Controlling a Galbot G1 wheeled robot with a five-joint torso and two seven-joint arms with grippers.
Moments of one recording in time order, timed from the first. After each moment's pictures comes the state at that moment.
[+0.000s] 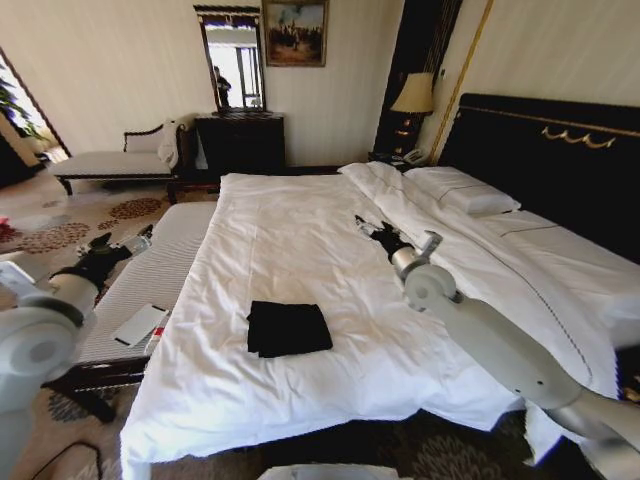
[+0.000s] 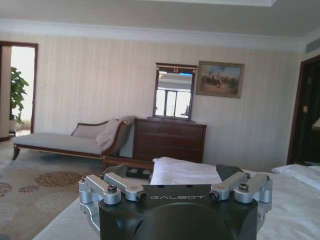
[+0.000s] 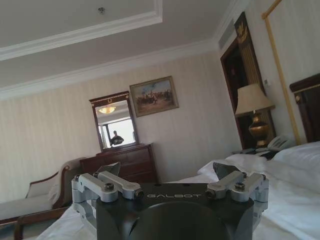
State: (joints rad) left arm 1.49 -0.87 -1.07 -2.31 -1.00 0.36 -0.38; right arm -0.83 0.68 0.24 1.92 1.07 0.01 0.37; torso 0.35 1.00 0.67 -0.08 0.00
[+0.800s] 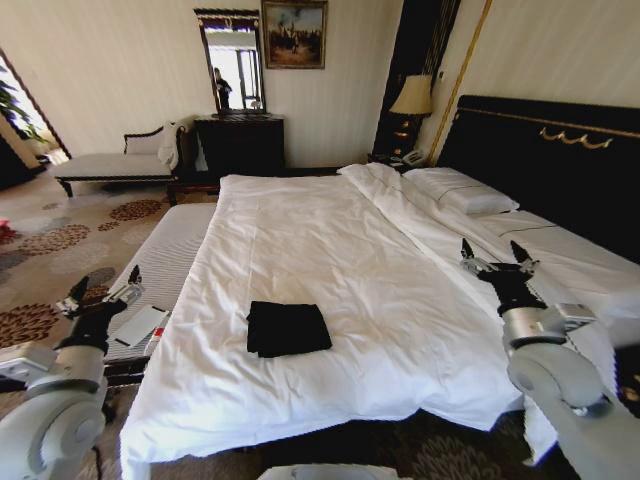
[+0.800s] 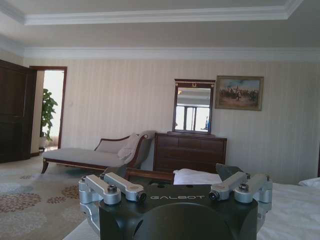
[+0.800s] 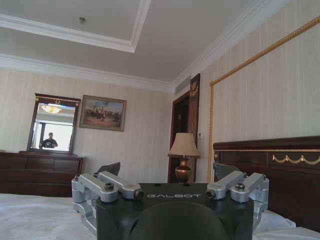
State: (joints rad) left arm 1.61 -1.13 -1.07 -2.39 -0.72 0.25 -0.27; right arm -1.64 0.80 0.95 2.25 0.72 0.04 0.35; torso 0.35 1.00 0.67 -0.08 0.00
